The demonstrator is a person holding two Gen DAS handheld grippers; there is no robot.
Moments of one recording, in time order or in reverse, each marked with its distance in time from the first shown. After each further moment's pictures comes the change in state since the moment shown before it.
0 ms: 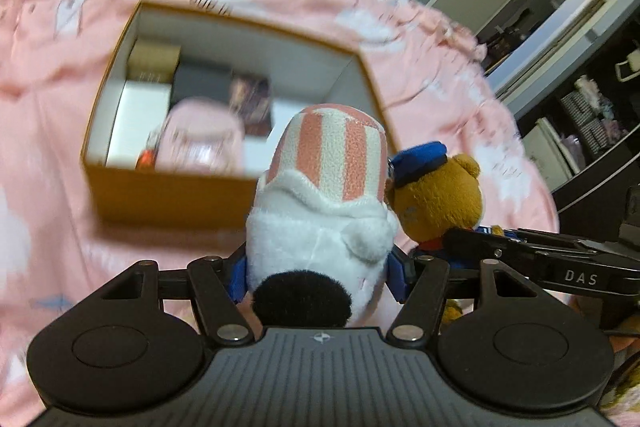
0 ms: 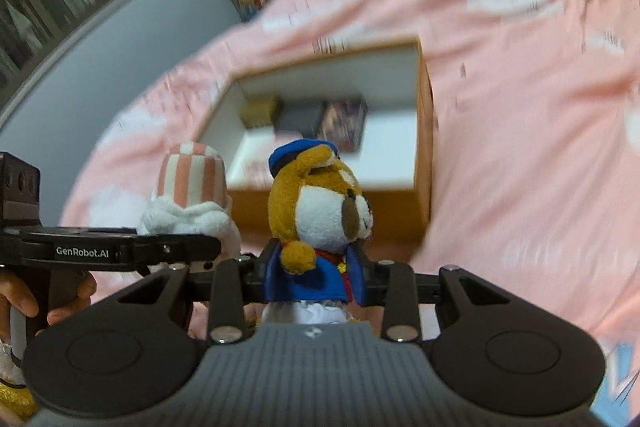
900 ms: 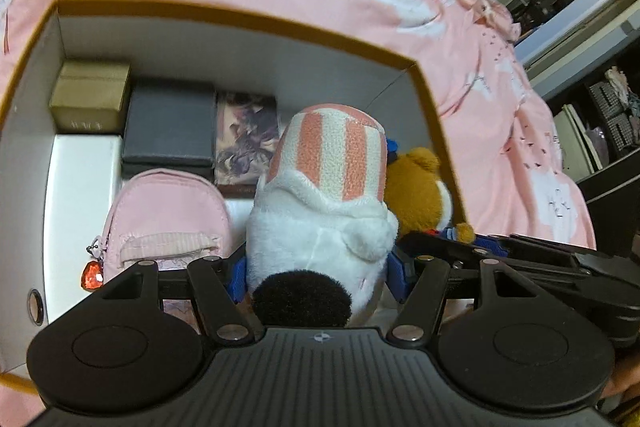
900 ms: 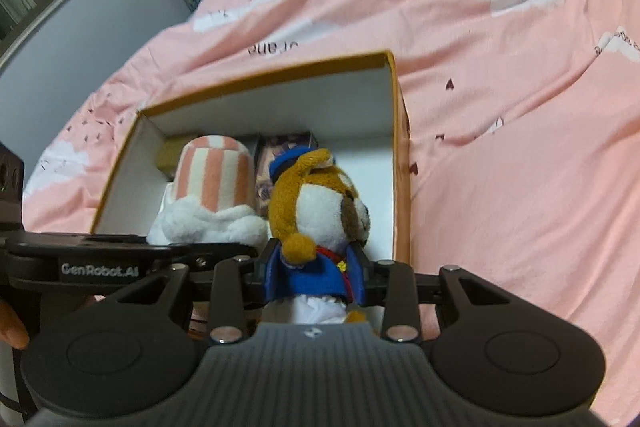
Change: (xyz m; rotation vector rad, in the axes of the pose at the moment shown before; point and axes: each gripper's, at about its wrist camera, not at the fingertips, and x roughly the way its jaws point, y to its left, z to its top) left arm 0.137 0.029 0.090 -0.046 0.165 0.040; right arm 0.125 -0.037 0.082 0.074 0.101 -0.127
